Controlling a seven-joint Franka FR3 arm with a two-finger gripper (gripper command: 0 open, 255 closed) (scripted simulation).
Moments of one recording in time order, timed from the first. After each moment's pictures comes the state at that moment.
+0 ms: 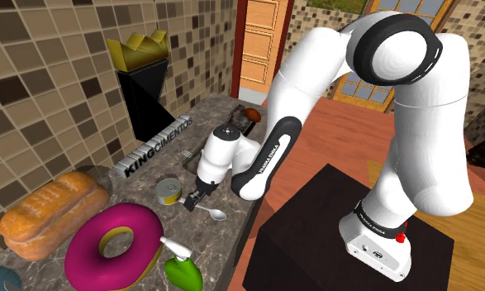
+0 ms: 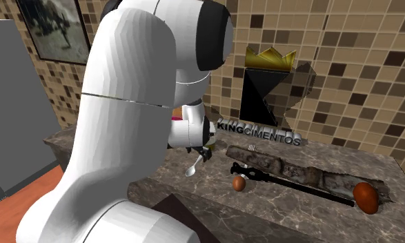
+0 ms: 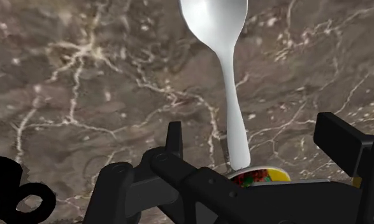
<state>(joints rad) 0.47 0.50 0.11 -2.31 -0.28 3.06 0.65</state>
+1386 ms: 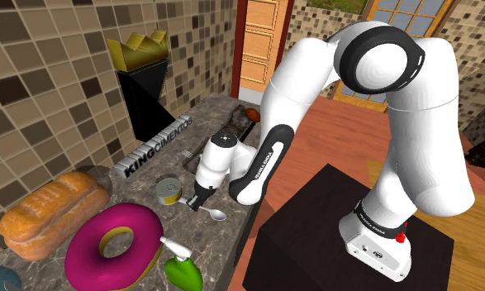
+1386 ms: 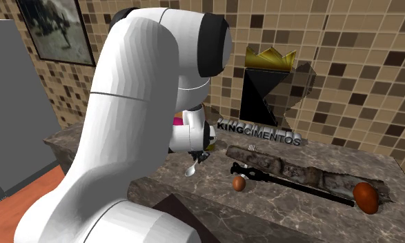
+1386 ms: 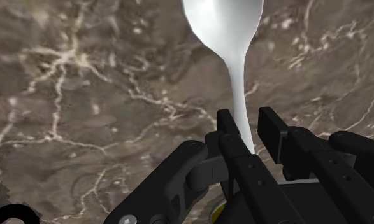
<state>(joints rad) 0.50 0.58 0.08 -2.27 -0.29 3.09 0.66</state>
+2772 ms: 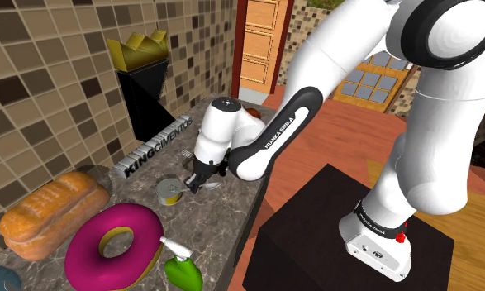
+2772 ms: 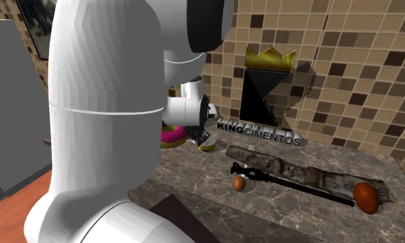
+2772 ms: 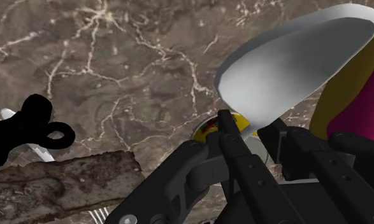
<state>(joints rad) 0.36 0.30 0.25 -2.33 -0.19 2.88 0.57</state>
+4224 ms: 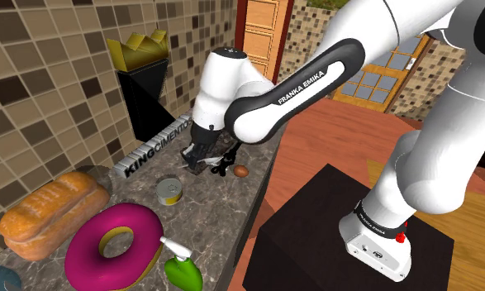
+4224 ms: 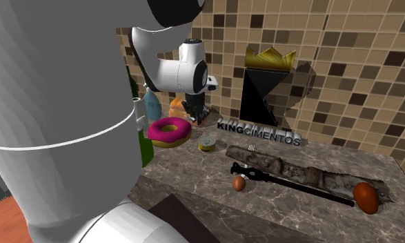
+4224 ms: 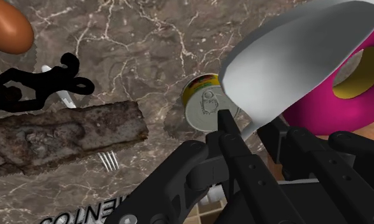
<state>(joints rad) 0.30 0.06 0.33 -2.29 -0.01 2.60 0.44</state>
